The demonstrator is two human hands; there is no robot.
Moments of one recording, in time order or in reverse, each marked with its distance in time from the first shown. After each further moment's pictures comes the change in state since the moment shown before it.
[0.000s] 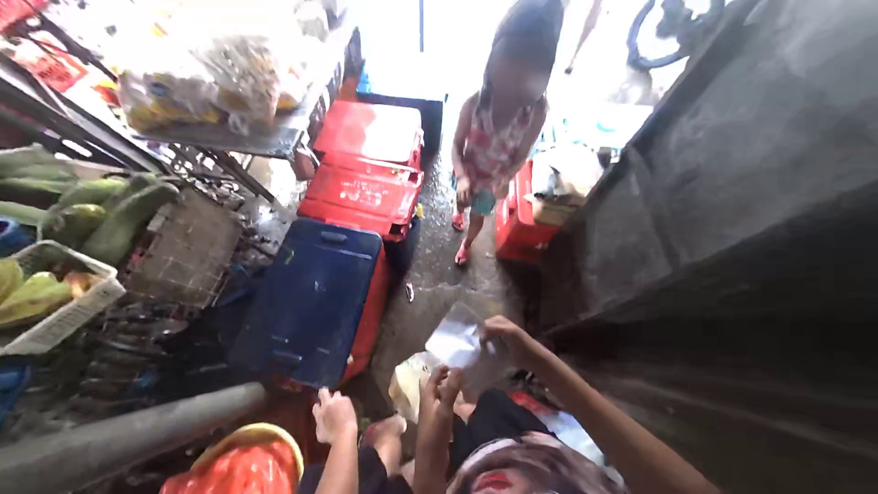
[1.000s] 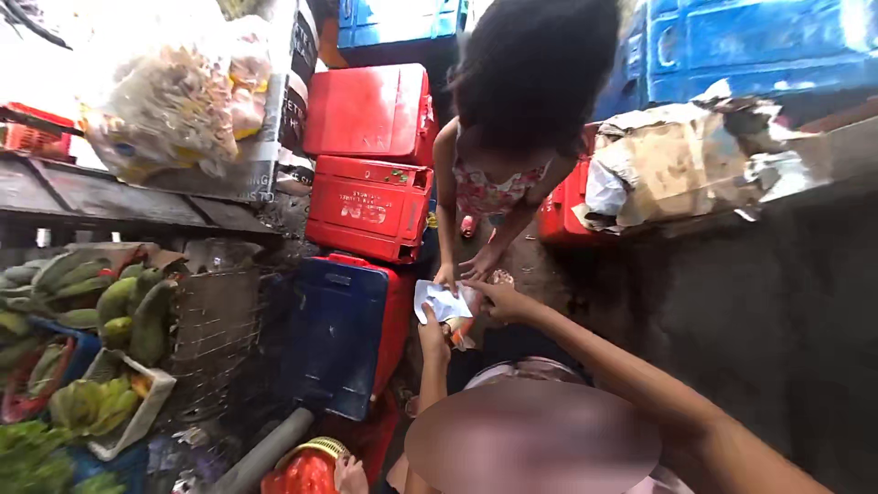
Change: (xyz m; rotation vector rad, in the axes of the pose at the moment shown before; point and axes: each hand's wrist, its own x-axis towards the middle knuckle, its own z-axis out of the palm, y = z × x) left_hand 0.452 0.084 0.113 -0.348 0.494 -0.099; right_hand 0.296 -0.104 -0.256 -0.682 -0.331 0.110
